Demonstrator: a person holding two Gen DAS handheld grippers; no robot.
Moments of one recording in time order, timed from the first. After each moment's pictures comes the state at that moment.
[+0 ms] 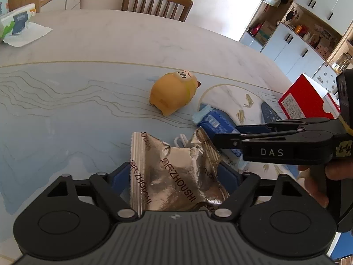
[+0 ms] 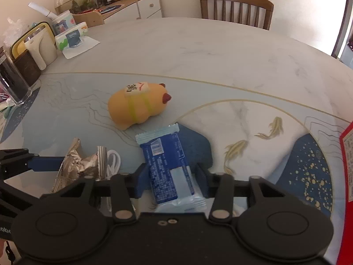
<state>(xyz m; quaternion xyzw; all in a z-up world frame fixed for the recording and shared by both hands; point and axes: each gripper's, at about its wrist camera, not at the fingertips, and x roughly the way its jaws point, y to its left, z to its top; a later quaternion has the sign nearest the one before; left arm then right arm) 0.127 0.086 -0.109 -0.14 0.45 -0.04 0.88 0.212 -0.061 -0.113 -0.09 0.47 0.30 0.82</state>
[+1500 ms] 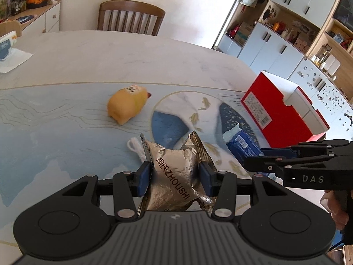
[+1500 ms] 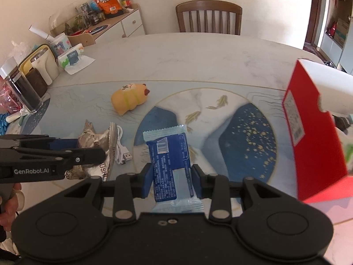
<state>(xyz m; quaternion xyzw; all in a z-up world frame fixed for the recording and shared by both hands) 0.102 0.036 -0.064 -0.12 0.42 -0.09 0.89 0.145 -0.149 -0.054 -0.04 0.46 0.27 0.85</state>
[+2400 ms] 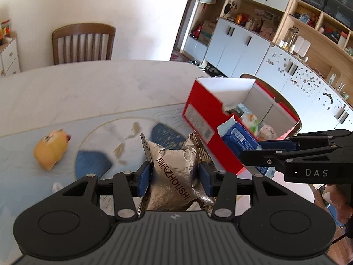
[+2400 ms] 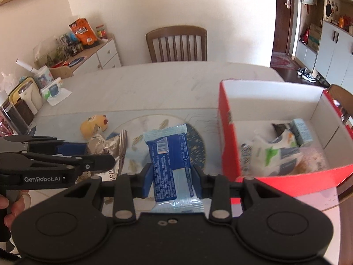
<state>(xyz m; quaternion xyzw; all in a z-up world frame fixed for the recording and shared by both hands) 0.130 -0.080 -0.018 -0.06 0.38 -0.17 0.91 0.144 -0.255 -0.010 -0.02 0.40 0.22 0.89</state>
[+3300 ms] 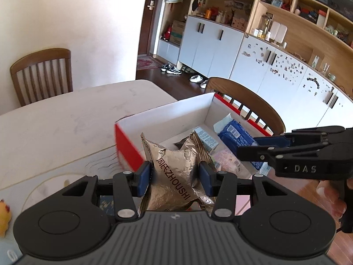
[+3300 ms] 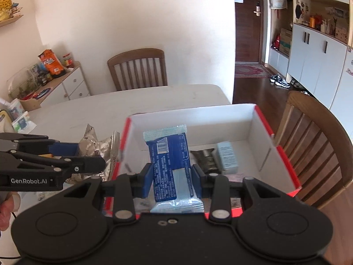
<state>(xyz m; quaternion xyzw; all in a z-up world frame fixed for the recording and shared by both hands) 0.214 -0.233 0.016 -0.01 0.36 -0.22 0.90 0.205 -0.398 0.005 0.01 0.37 0.16 0.91</state>
